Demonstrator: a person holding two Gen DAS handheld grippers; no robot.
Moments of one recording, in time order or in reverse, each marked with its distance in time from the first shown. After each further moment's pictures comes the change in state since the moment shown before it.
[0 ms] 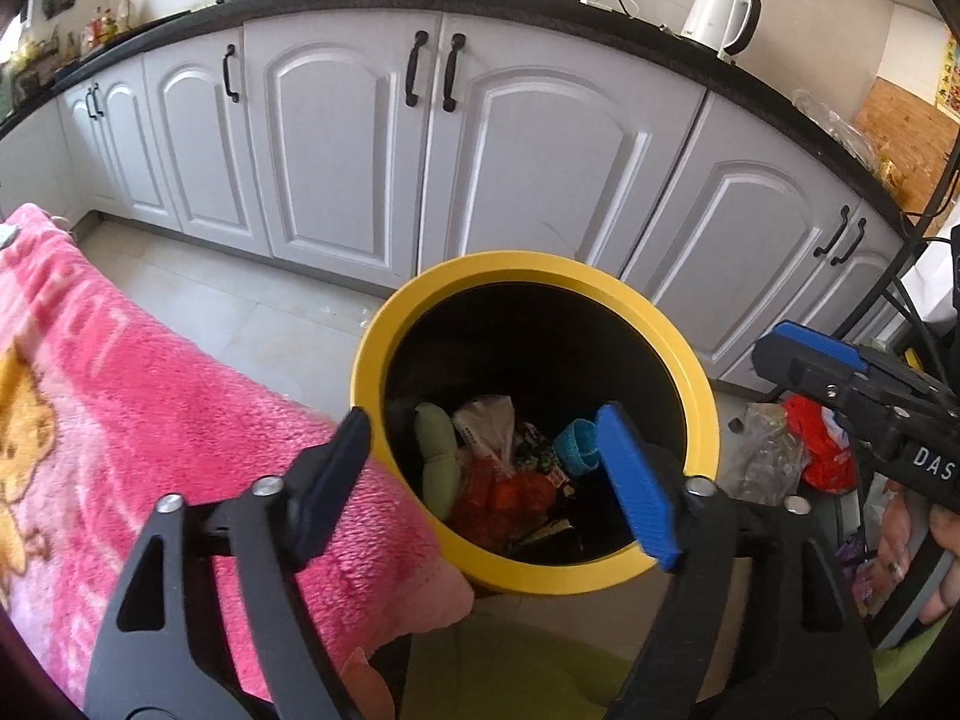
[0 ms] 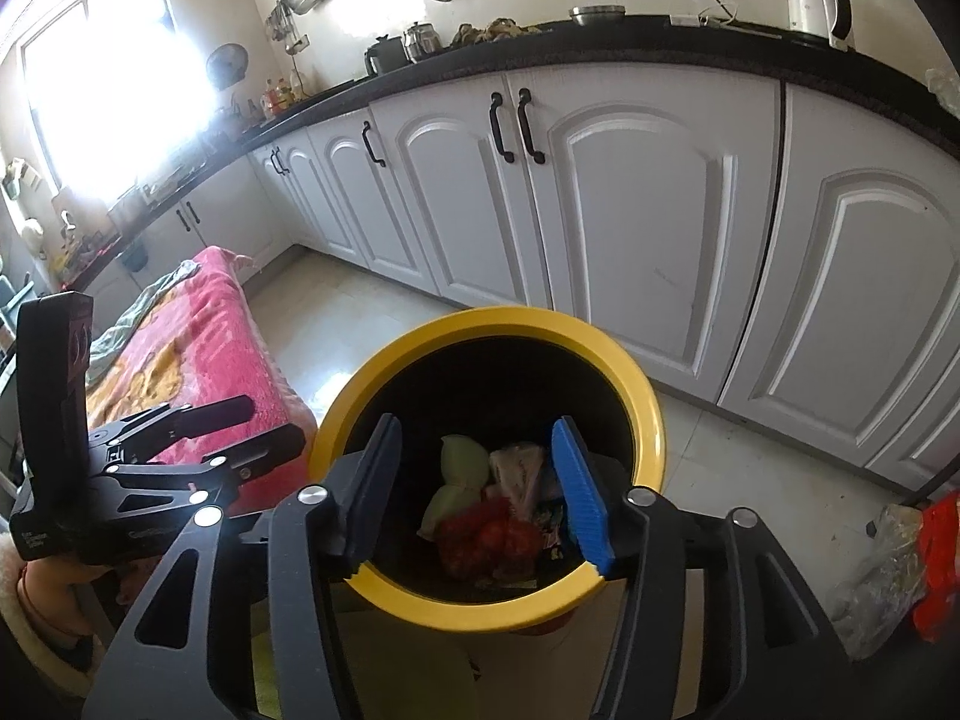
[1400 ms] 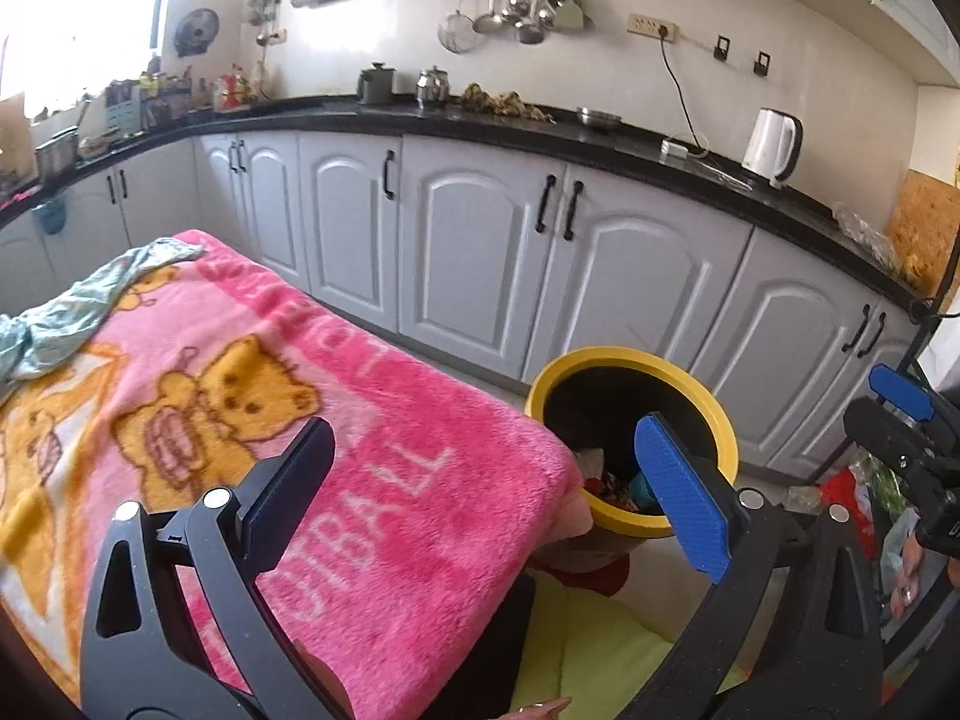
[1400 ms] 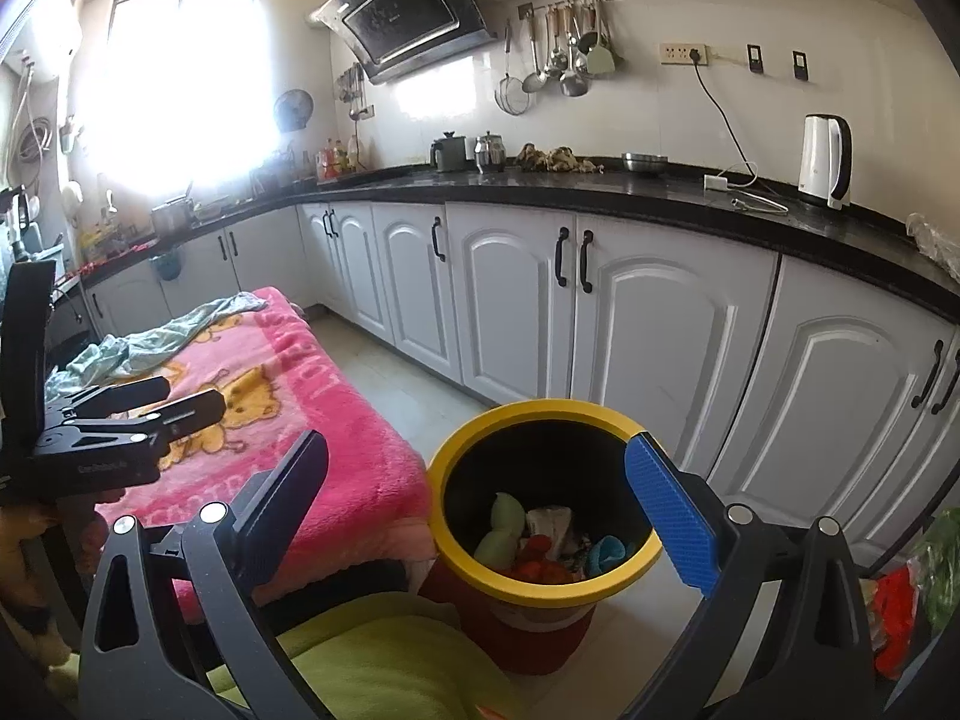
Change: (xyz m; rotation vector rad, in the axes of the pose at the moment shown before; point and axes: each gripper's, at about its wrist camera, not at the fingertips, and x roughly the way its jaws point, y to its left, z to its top) left arm -0.182 0.055 -0.056 -0.111 -0.280 0.207; right arm -0.117 0.116 -0.038 -0.173 -0.265 -0.046
